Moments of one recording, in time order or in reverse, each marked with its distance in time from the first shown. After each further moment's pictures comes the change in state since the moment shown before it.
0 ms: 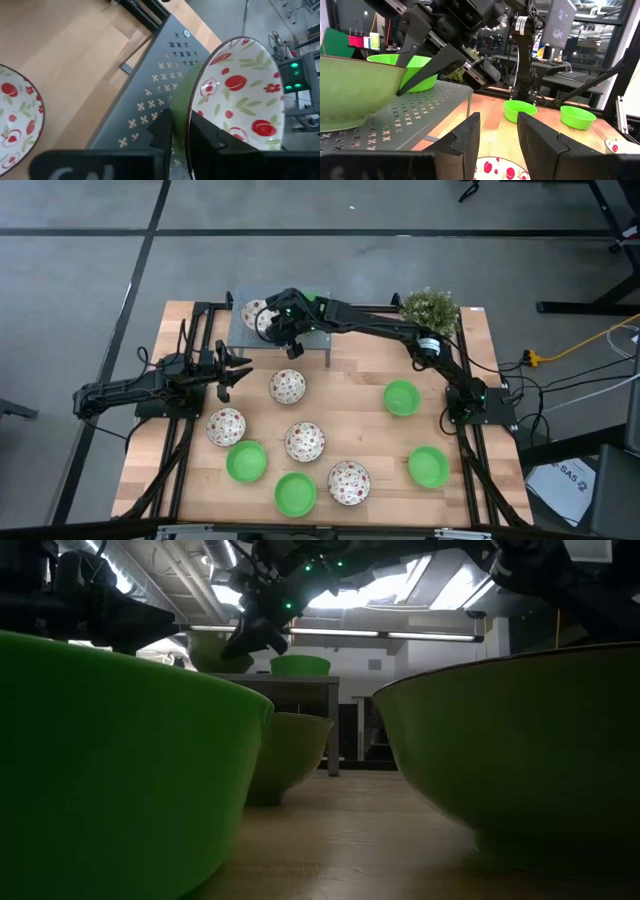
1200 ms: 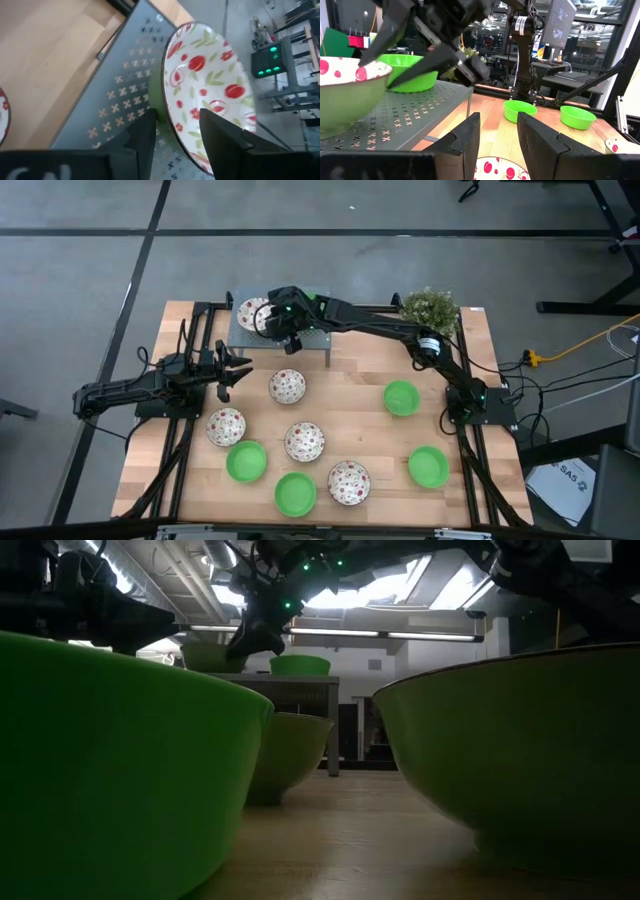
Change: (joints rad) left arm 0.000 0.000 0.000 0.000 0.000 0.000; right arm -0.004 0.000 0.019 0.018 0.107 0.024
